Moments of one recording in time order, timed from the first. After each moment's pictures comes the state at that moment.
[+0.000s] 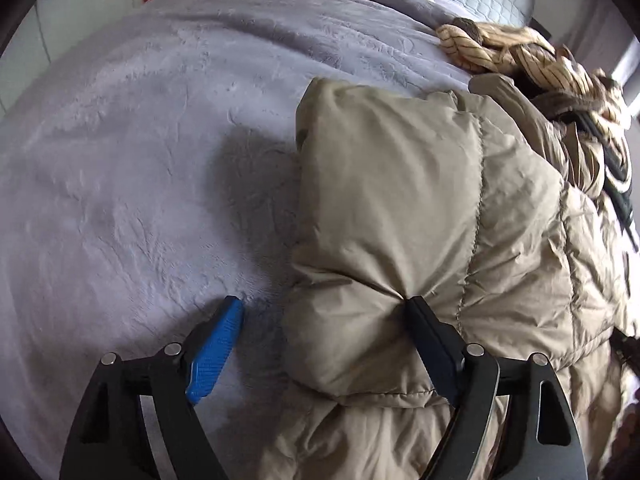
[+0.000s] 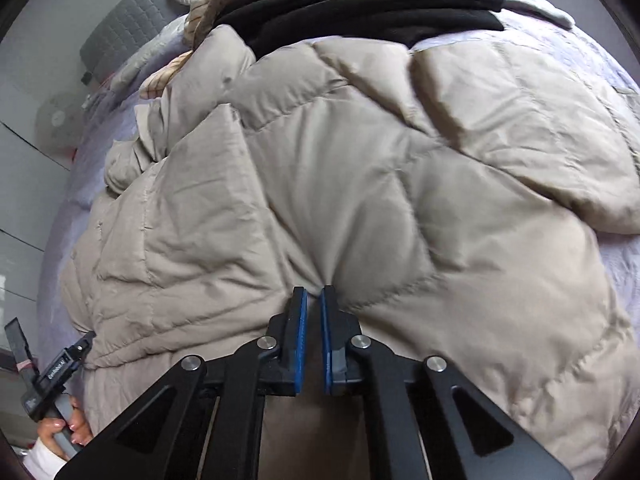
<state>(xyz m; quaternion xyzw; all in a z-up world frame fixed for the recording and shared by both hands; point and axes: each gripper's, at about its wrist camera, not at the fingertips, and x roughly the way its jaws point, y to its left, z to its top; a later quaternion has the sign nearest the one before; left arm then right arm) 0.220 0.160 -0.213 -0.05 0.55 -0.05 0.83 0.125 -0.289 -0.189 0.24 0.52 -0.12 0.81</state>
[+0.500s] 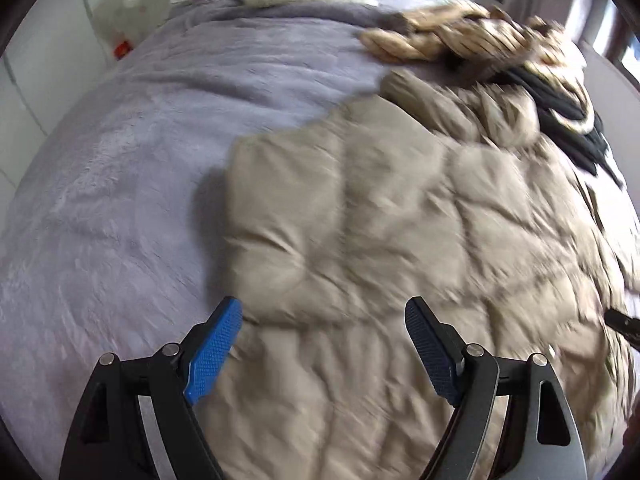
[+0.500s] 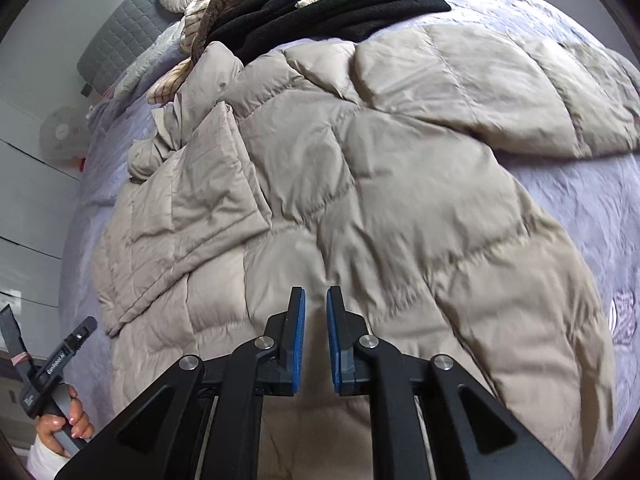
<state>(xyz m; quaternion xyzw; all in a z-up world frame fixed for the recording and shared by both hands) 0.154 0.091 -0.142 0.04 0.54 -0.09 0.84 0.048 -0.291 -0.152 0.30 0.53 -0.11 0.79</state>
